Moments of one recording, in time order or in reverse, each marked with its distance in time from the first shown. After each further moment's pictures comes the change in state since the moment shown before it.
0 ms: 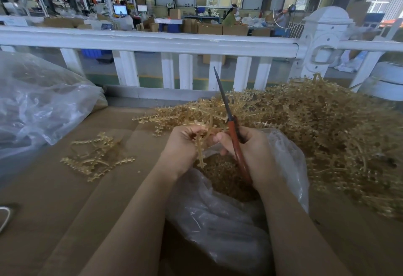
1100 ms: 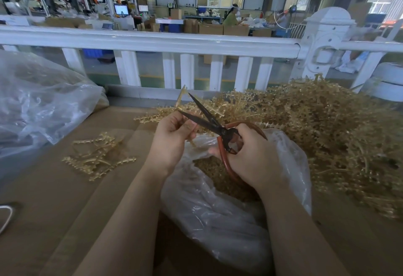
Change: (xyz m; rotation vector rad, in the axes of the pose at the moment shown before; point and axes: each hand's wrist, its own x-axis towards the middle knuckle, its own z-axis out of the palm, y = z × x) left_hand 0.001 0.005 -0.017 -0.086 0.211 0.037; right_hand -0.002 0.006 -0.007 -0.672 0.072 -0.294
